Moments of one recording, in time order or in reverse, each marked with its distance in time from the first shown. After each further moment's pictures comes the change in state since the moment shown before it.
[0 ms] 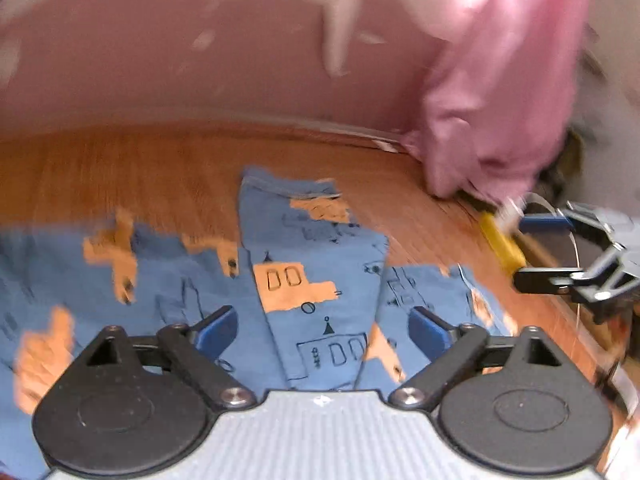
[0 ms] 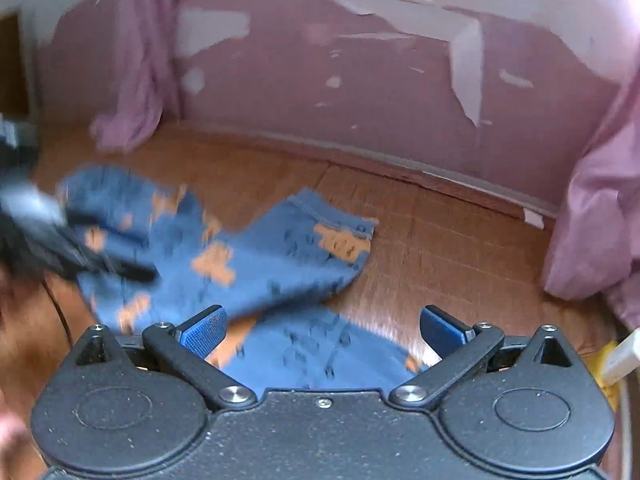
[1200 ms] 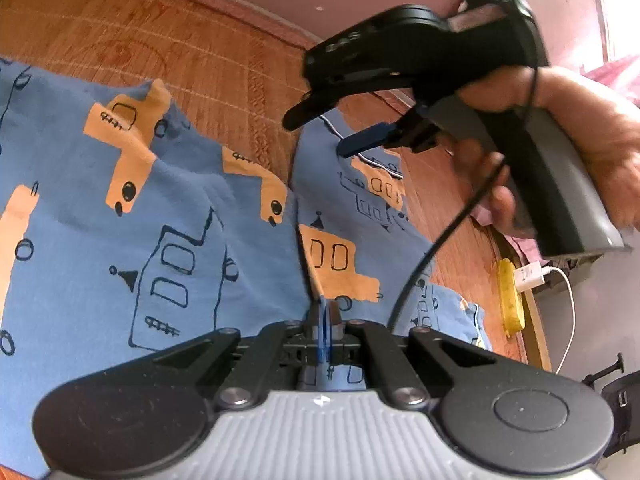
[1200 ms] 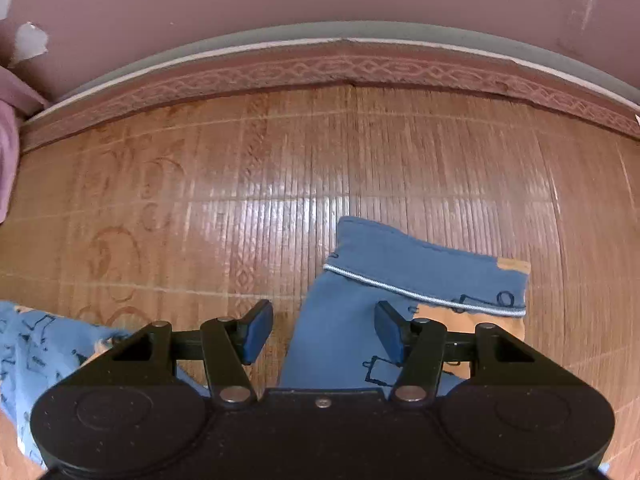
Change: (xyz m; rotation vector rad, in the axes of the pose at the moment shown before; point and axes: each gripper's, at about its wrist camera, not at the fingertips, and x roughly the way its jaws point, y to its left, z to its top) left arm 0.055 0.050 -0.002 -0.361 0.129 -0.031; right arm 0.278 0.052 0.154 0.309 0.583 -0.088
